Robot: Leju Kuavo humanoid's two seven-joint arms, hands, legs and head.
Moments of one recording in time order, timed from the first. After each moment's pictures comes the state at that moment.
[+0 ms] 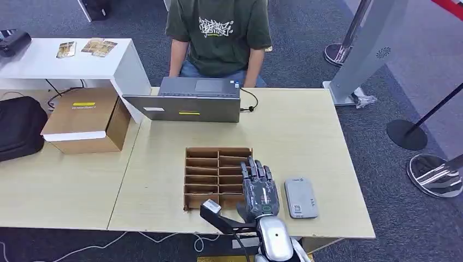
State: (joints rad) left arm -0.15 -0.27 0.93 -0.22 -1.18 0.11 0.27; right arm -0.04 0.12 0.50 -1.43 1.44 -0.06 0.32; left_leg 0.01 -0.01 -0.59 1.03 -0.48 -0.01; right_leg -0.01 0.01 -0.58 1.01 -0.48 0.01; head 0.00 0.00
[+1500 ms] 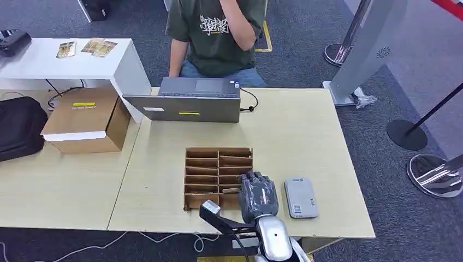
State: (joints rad) left arm -0.15 -0.27 0.93 -0.22 -1.17 0.11 0.27; right arm -0.05 0.12 0.50 -1.41 1.43 -0.06 0.32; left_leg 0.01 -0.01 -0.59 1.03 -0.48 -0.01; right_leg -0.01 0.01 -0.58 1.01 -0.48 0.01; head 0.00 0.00
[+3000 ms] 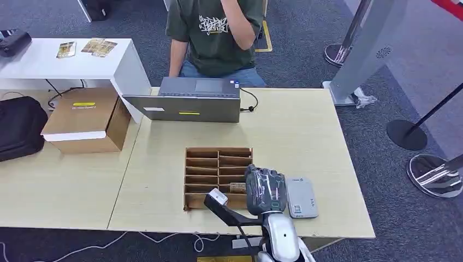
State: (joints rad) left arm -0.15 -0.28 0.93 -0.22 -1.19 0.12 0.26; right arm -0.03 0.12 0.47 -1.49 1.41 -0.21 0.32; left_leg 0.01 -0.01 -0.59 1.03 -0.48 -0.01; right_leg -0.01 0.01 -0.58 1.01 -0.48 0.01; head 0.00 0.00
